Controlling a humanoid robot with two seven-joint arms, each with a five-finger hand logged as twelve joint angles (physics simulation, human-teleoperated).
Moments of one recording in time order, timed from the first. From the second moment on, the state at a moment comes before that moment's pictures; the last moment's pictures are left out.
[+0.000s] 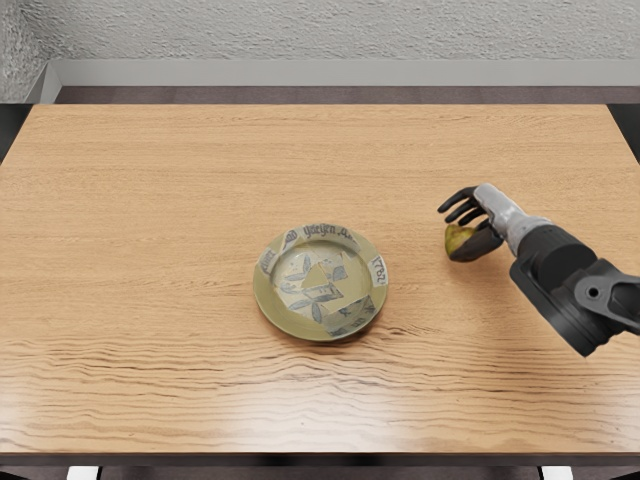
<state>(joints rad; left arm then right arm) -0.02 0.00 -0.10 0.00 -0.09 0.17 -0.03 0.99 -0.71 0.10 1.71 -0.87 -0.61 -0.61</state>
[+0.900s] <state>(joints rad) -0.02 0.00 -0.10 0.00 -0.09 0.17 -0.03 1.03 -0.66 0.12 1.71 -0.88 -0.61 -0.61</state>
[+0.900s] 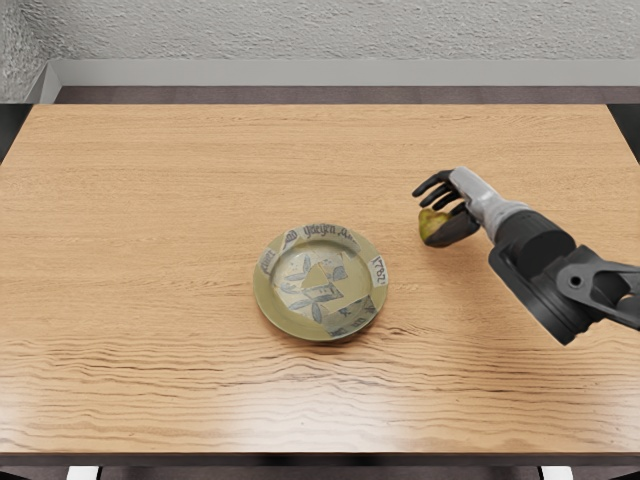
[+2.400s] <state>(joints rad) -0.02 0.00 -0.10 0.00 -0.09 0.17 -0.03 1.11 -0.51 0.12 1.71 -0.88 -0.61 -0.61</state>
